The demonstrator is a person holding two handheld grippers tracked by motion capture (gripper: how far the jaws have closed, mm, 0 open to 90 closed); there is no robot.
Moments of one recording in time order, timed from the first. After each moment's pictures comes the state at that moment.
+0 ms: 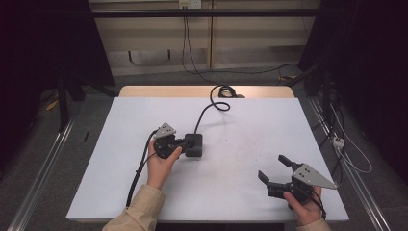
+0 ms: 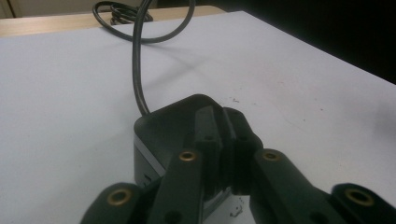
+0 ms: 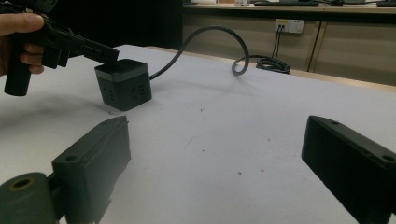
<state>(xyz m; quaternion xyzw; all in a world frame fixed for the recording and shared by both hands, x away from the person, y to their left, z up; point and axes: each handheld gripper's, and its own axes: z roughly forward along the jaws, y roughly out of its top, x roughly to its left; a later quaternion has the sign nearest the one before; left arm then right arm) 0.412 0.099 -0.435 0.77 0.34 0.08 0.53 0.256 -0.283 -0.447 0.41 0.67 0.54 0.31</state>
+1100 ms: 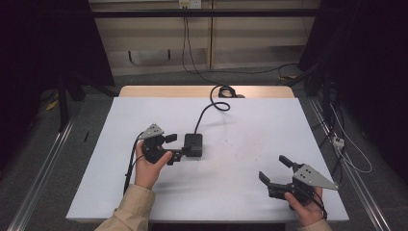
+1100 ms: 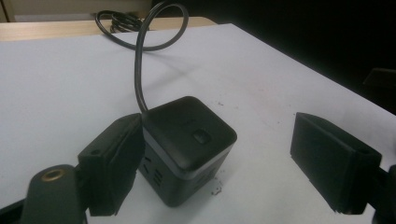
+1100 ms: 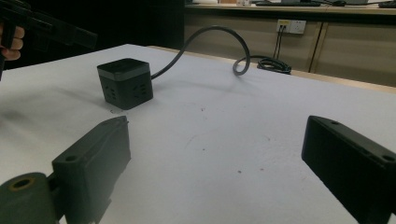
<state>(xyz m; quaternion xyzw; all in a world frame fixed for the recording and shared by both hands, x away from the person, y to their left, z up) 0.395 0.128 -0.416 0.76 0.34 0.06 0.55 0.254 -0.285 -0.446 0.40 0.67 0.54 0.31</state>
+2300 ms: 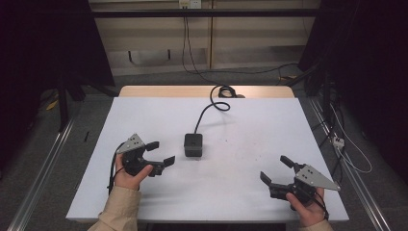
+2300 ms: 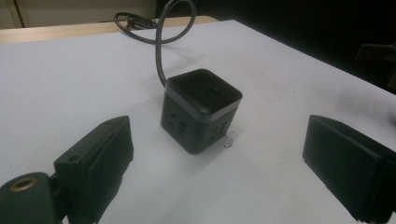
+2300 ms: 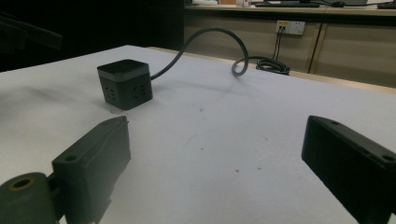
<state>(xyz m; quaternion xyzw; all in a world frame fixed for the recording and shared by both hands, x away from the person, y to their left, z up) 0.368 0.176 -0.419 0.76 0.32 0.09 0.55 0.252 -0.288 -0.445 0.40 0.67 0.54 0.31</state>
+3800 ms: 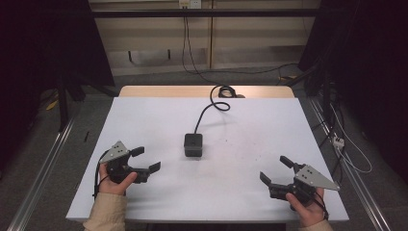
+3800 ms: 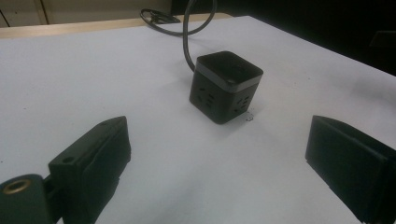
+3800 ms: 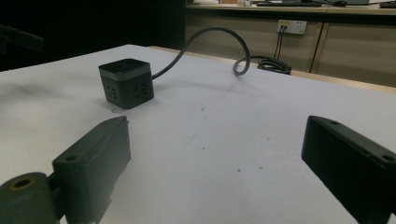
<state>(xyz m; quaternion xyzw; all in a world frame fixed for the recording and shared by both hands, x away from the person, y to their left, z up) 0.353 0.215 -0.427 0.76 0.33 0.11 0.55 0.252 -0.287 -0.445 0.40 0.67 0.54 0.31</state>
